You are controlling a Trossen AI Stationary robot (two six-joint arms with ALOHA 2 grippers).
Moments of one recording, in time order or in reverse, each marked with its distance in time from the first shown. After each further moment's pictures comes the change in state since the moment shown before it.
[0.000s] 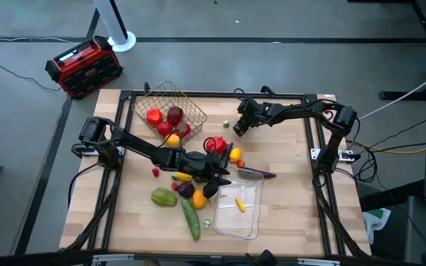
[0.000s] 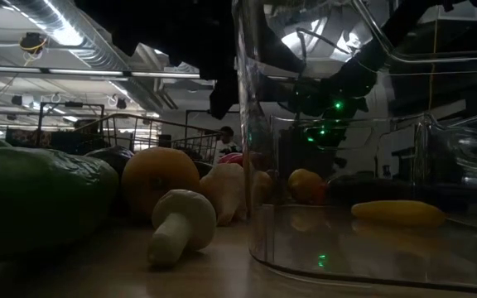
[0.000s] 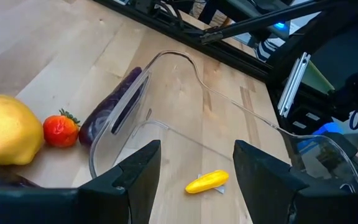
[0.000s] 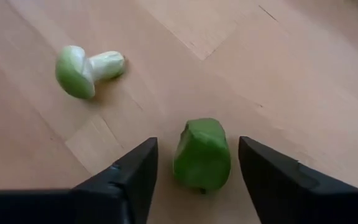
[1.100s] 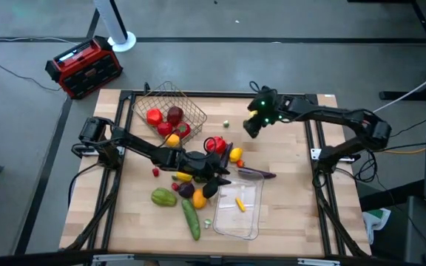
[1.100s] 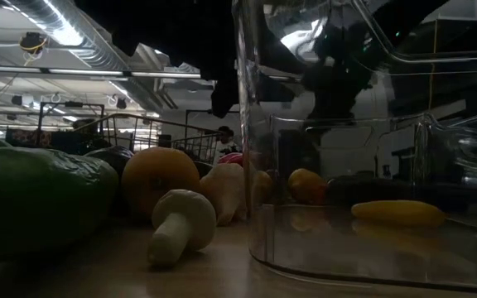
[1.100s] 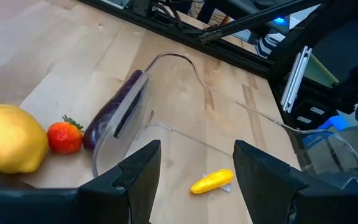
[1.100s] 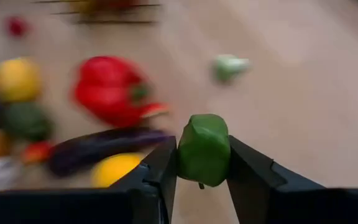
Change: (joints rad) left arm 0.004 0.000 0.000 0.000 0.000 0.056; right arm 0.038 -0.391 0.001 -0.271 -0.333 -0.032
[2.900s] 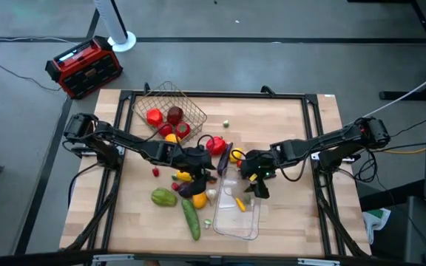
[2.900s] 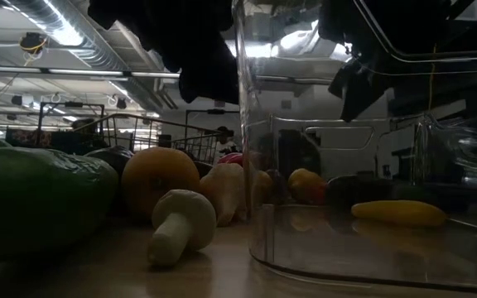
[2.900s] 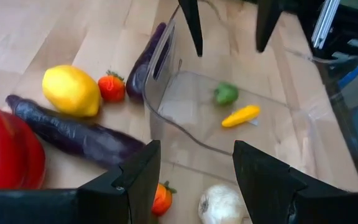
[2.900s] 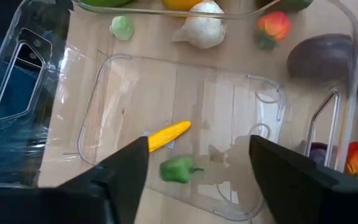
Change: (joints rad) left arm 0.009 -0.171 0.000 -0.414 -0.001 0.132; right arm 0.669 0.039 0.000 -0.013 -0.006 0.009
